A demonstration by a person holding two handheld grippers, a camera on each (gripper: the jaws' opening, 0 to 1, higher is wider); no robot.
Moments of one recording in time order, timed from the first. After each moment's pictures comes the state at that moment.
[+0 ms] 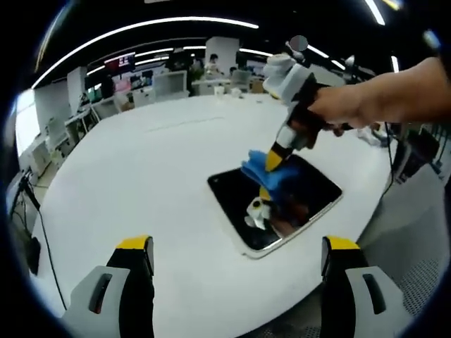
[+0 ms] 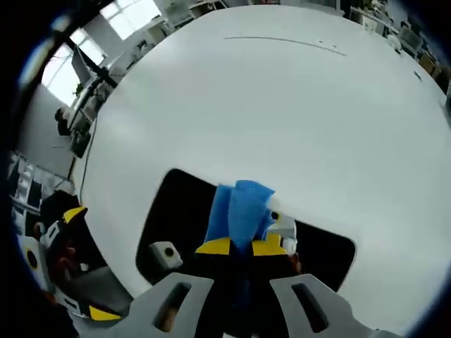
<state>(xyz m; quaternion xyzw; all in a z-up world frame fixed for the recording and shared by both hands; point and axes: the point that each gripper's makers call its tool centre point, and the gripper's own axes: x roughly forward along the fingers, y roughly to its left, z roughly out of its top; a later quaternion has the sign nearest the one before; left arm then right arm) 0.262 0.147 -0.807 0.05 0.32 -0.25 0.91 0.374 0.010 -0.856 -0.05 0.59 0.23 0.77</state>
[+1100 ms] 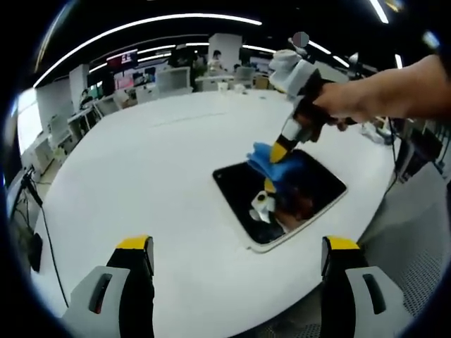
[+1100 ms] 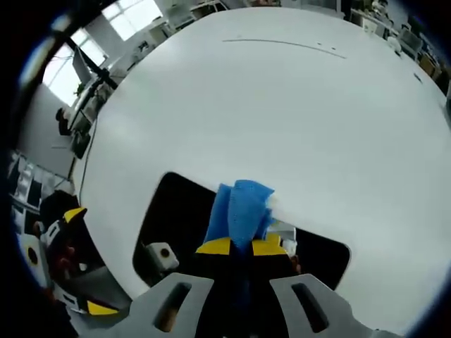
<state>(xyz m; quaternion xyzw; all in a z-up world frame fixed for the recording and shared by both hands) 0.260 0.154 -0.813 0.06 0.33 -0.24 0.91 0.381 0.003 -0.858 -0.04 0.59 0.24 0.77</state>
